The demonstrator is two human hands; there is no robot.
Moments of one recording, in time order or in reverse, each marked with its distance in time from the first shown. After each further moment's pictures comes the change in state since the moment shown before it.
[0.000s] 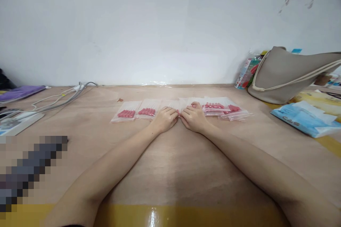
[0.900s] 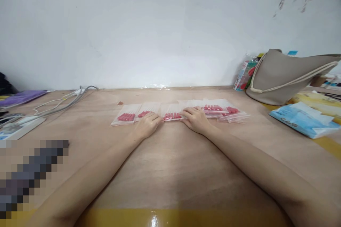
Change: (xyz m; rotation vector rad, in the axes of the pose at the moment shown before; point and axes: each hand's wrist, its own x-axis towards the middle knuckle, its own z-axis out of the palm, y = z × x) left_hand -0.045 -0.026 -0.029 0.070 -0.083 -0.075; right_hand -0.009 0.011 0.005 0.093 0.026 0.050
